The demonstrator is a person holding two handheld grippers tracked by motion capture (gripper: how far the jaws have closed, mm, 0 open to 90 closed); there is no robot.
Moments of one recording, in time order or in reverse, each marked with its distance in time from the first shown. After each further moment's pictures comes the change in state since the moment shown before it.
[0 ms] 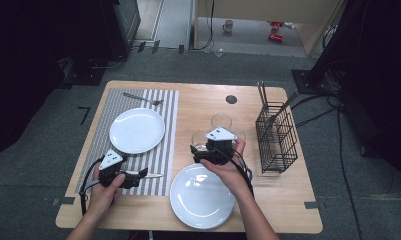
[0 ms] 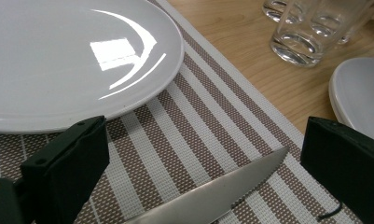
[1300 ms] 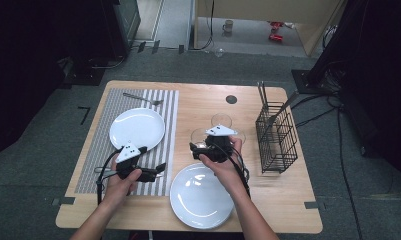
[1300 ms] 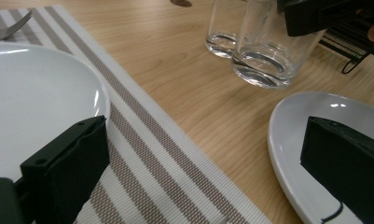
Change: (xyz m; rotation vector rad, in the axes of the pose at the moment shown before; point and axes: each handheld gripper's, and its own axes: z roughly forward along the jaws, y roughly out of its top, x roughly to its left) left arm -0.036 0.037 0.028 -0.061 -0.149 0.081; right arm 0.002 0.010 -0.003 0.026 0.025 0.101
